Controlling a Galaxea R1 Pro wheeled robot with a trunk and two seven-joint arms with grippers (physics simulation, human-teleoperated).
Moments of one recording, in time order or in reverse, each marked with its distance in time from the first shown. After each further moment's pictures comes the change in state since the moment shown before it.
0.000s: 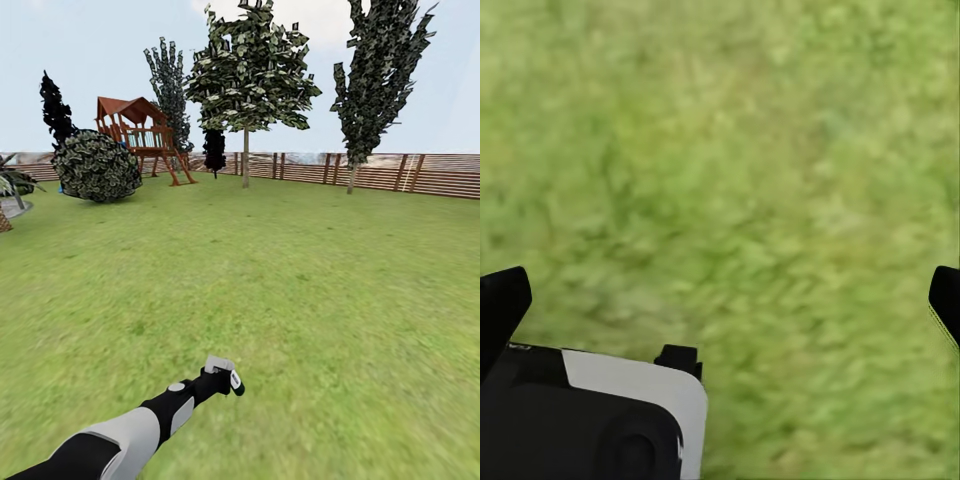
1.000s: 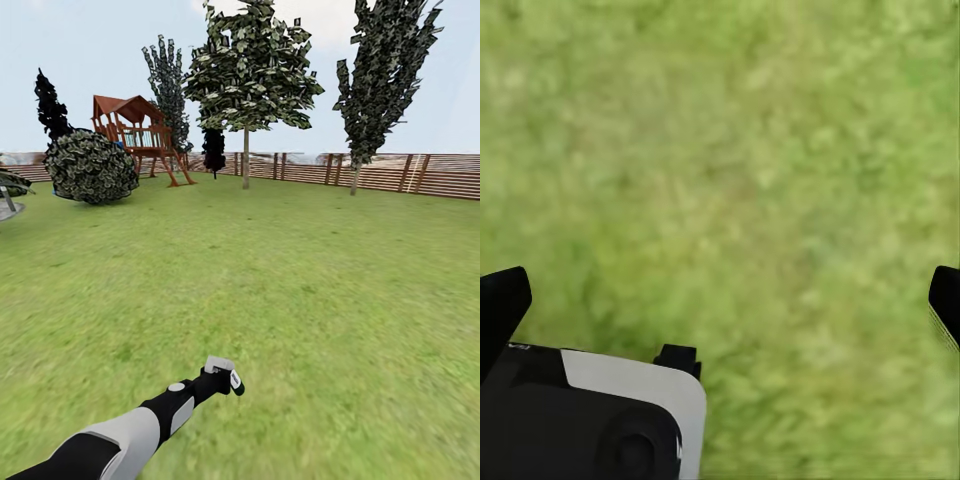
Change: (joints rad) left arm 0.000 0.000 0.001 0.000 0.000 -0.002 0.002; right arm 0.000 0.000 0.001 -0.001 0.001 0.000 0.000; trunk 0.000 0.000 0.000
